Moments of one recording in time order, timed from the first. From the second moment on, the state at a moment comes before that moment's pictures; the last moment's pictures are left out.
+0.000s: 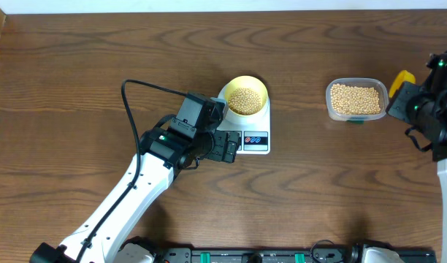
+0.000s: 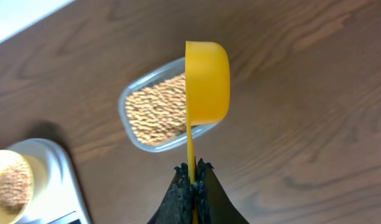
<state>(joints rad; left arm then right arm) -0.49 1.34 0.99 -0.71 0.19 -0.25 -0.15 1.26 1.38 -1.03 0.06 0.30</state>
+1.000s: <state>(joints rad) -0.49 1.34 0.99 -0.71 0.19 -0.25 -0.15 1.46 1.38 -1.01 -0.10 0.06</state>
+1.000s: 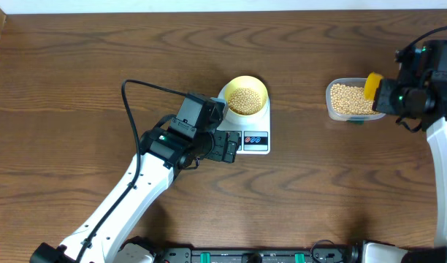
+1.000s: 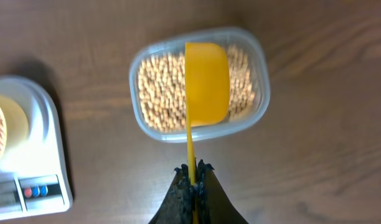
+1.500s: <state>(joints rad) -0.49 1.34 0.99 -0.71 0.19 -0.25 -0.15 1.60 1.38 -0.99 -0.09 -0.01</state>
